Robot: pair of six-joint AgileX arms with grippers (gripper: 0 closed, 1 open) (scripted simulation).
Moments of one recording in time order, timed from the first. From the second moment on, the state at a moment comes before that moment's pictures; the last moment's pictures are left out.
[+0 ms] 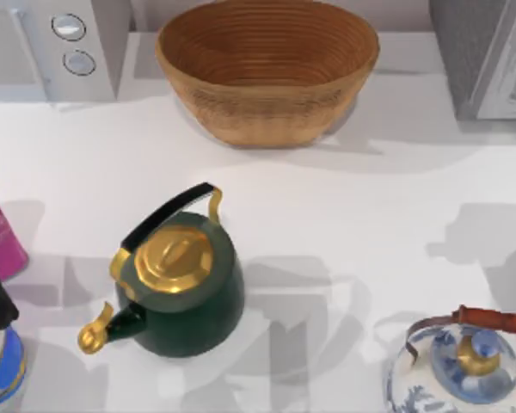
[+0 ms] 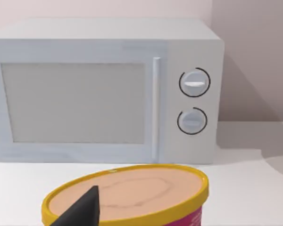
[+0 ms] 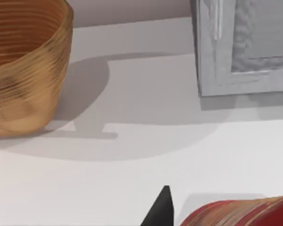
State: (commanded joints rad) left arm 0.00 0.00 0.00 0.00 0.00 0.00; right arm 0.30 0.74 0.60 -0.30 0.17 0.25
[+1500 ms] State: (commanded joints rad) left arm 0.00 0.00 0.00 0.00 0.00 0.00; right arm 0.07 0.30 0.28 -0.13 0.07 -0.02
